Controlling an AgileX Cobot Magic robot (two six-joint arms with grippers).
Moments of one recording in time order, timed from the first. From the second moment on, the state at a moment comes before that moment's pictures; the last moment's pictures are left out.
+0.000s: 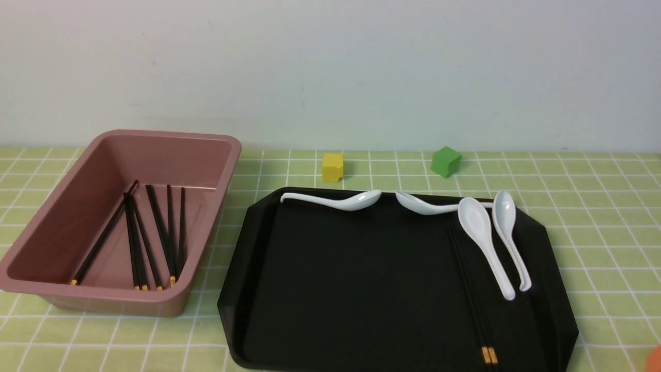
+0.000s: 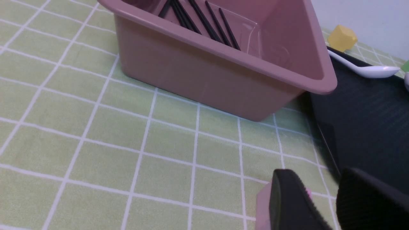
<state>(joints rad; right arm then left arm) 0.16 -0.01 0.02 -0.04 0.36 0.06 -0.13 -0.01 0.03 0.02 0.38 -0.44</state>
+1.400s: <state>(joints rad) 0.16 0.11 -0.23 0.31 0.31 0.20 -0.13 -0.01 0.03 0.02 0.38 -0.44</state>
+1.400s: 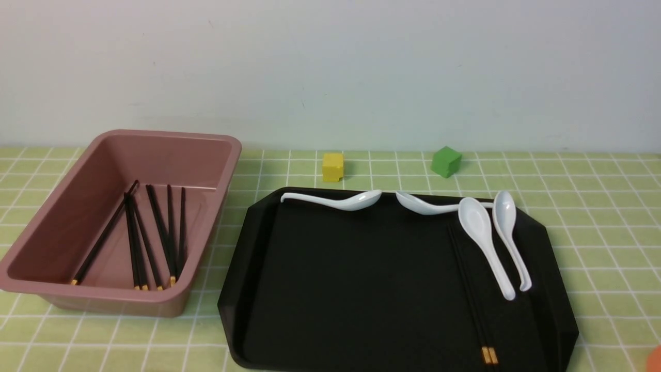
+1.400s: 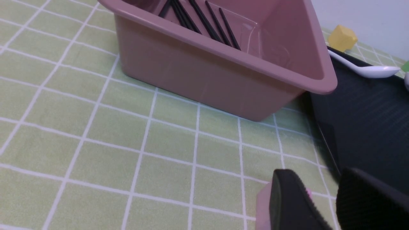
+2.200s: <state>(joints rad) 0.16 1.36 -0.76 0.44 0.95 -0.21 -0.13 -0.01 0.03 0.02 0.38 -0.44</state>
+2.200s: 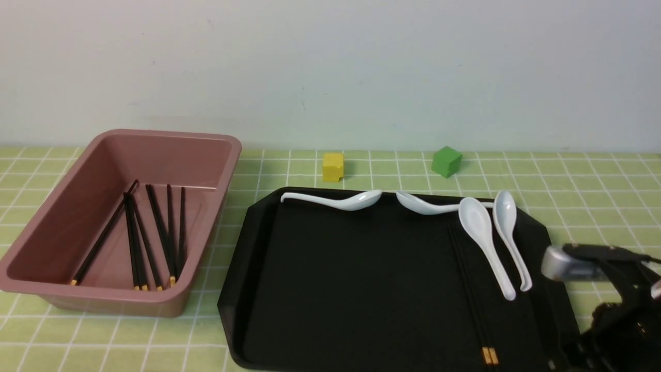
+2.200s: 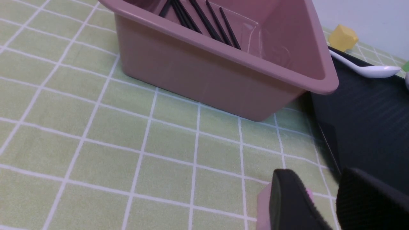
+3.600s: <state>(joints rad) 0.43 1.80 -1.13 0.03 0.85 0.37 -0.13 -0.01 0.03 0.02 0.38 -0.44</state>
